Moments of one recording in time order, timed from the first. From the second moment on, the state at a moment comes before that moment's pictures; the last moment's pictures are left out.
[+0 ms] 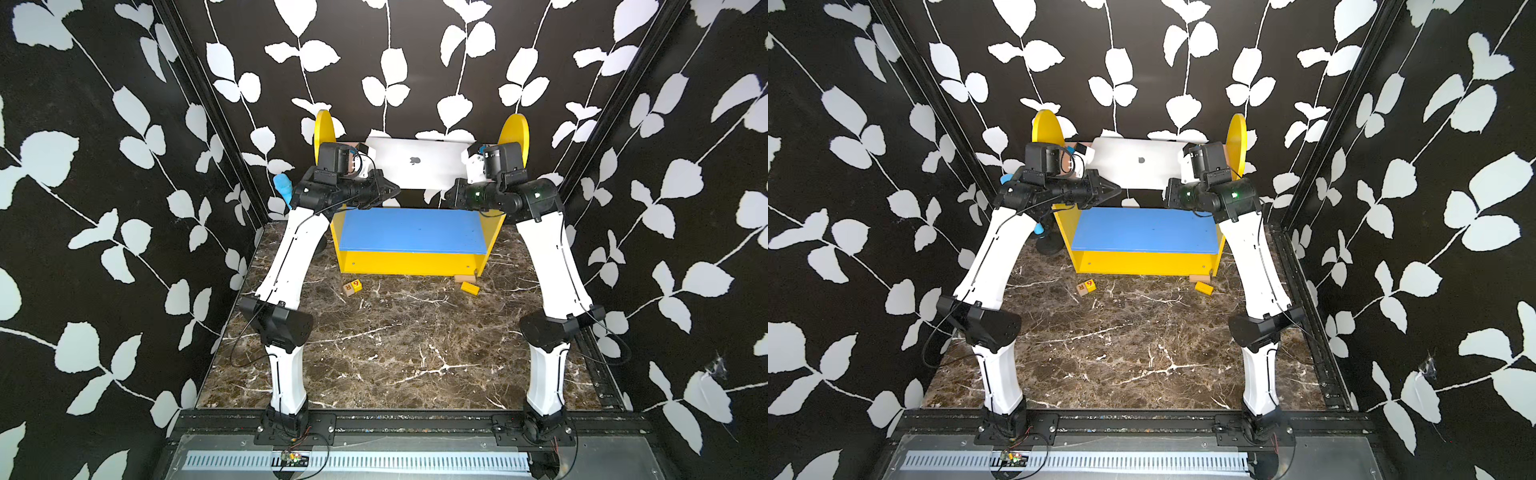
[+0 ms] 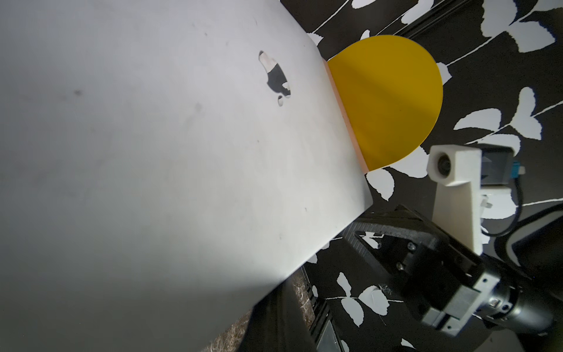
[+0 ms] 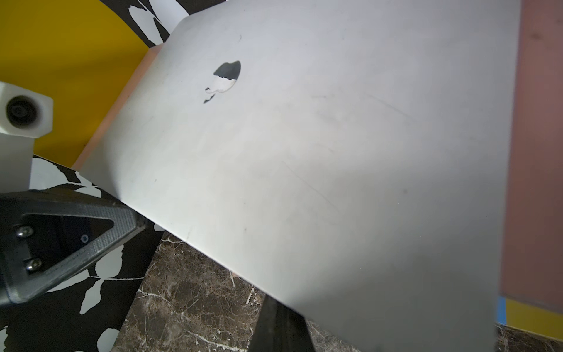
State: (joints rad) left arm -0.35 1.98 2.42 -0.86 0.67 -0.63; right arm 0.41 2.04 2.70 -1.22 -0.22 0.38
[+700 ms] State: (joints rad) left arm -0.35 2.00 2.44 -0.85 0.67 -0.66; right arm 0.37 2.05 2.71 -1.20 -0.24 0.40
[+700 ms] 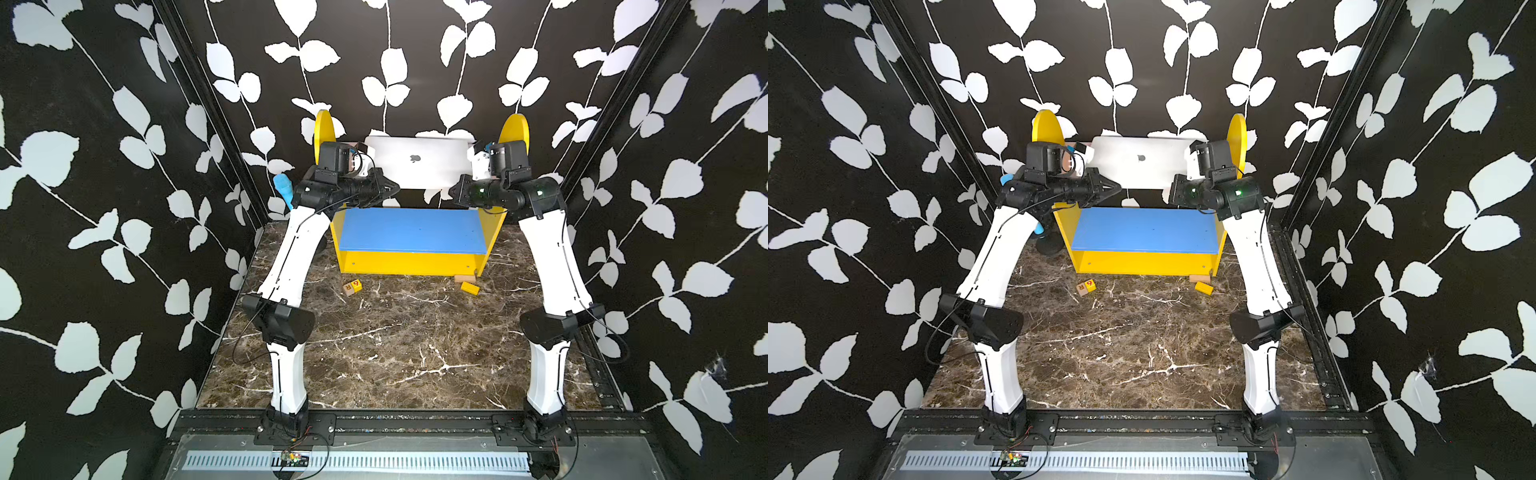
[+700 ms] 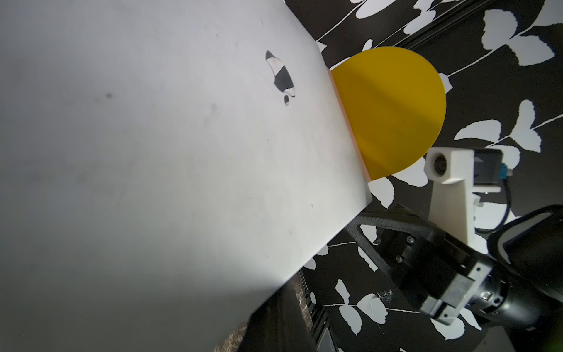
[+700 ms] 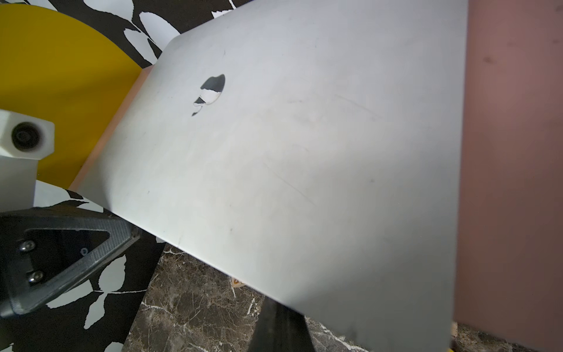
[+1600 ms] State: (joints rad) left arm -0.34 2.01 2.46 -0.84 0.68 -0.68; right arm 0.34 2.05 2.71 -1.18 -0.27 0.42
